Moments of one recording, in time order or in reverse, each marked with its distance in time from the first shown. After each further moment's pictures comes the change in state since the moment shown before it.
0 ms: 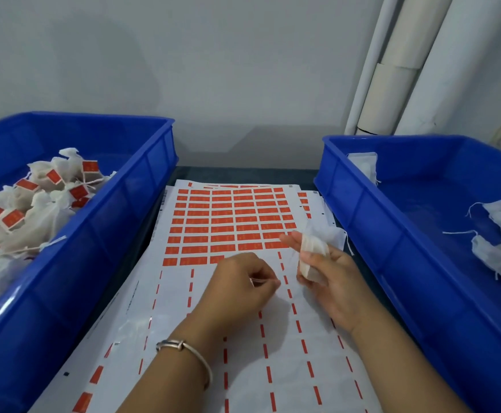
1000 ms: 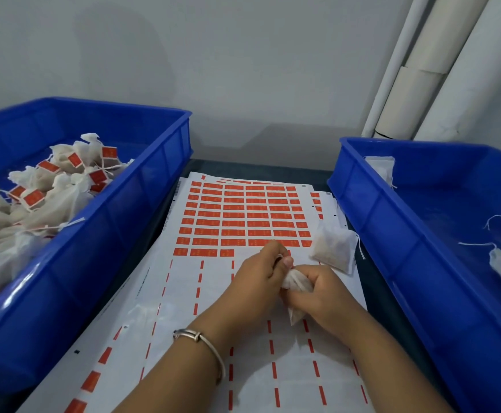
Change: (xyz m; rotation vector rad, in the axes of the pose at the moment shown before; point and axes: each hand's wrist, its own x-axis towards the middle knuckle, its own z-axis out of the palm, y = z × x) left_hand -0.002 0.011 0.009 -0.281 0.002 -0.031; right_hand -0.002 0.011 0.011 -0.597 -0.188 -0.083
